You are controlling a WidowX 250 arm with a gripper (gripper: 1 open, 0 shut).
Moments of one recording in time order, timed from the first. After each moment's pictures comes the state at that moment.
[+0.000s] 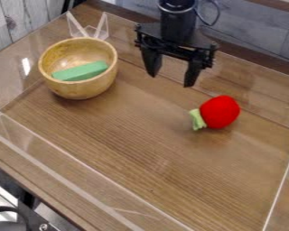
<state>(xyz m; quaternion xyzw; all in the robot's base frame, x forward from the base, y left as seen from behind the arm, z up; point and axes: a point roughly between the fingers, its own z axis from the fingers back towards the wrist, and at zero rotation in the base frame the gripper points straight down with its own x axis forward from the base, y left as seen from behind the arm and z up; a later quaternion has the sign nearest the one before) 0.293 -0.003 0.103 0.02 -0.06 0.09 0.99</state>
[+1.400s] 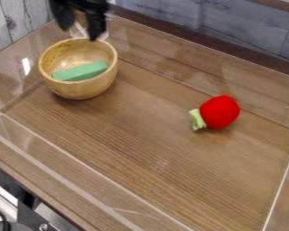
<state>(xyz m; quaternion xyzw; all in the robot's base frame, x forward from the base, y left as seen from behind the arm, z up) 0.260 0.151 0.134 0.03 -0.05 0.05 1.00</state>
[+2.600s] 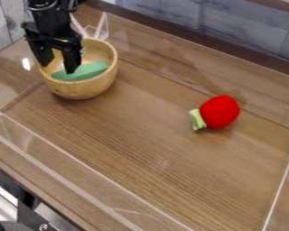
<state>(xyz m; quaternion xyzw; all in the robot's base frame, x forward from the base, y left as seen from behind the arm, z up) 0.264 0.185 0.063 0.01 -0.03 0.09 1.00</state>
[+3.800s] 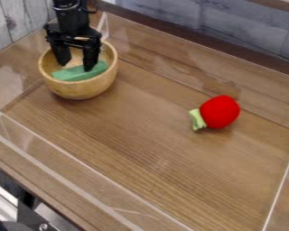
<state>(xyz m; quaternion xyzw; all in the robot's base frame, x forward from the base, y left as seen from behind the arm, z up) 0.305 0.184 0.044 0.00 -0.01 0.12 0.99</state>
